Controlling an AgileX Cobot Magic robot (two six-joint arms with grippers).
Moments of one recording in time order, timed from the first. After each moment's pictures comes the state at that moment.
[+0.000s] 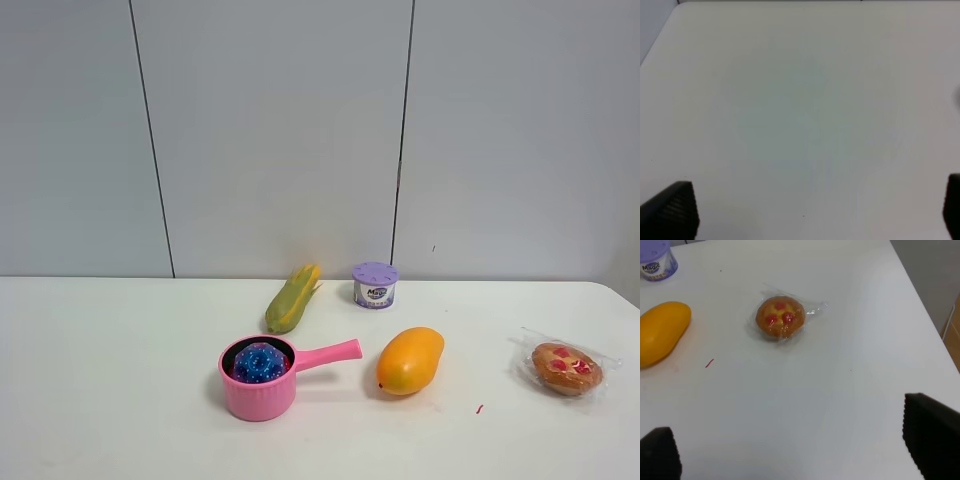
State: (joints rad) left arm 0.12 -0.01 -0.51 -0.05 1.05 0.06; right arm -0.02 0.00 -0.50 0.02 1.07 0.02
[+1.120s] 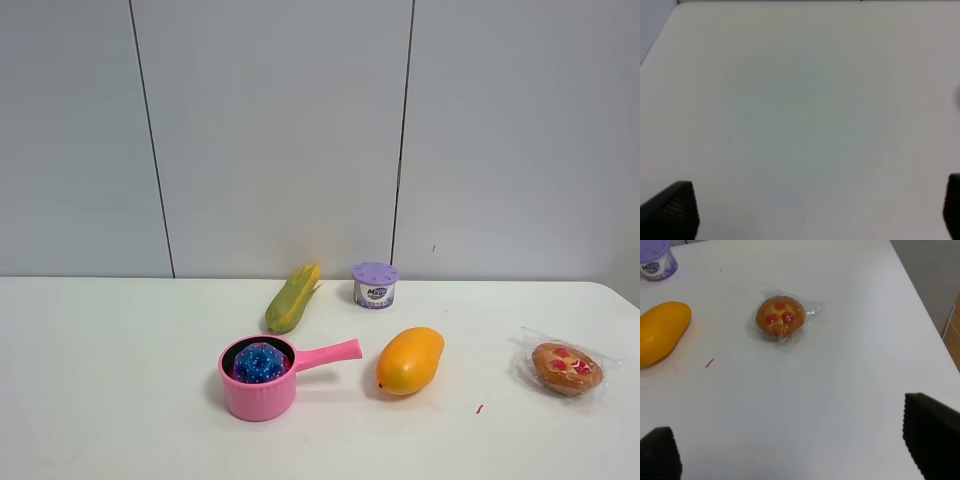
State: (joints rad) left arm 0.12 -0.01 -0.51 -0.05 1.05 0.06; right arm -0.02 0.00 -0.50 0.02 1.07 0.02
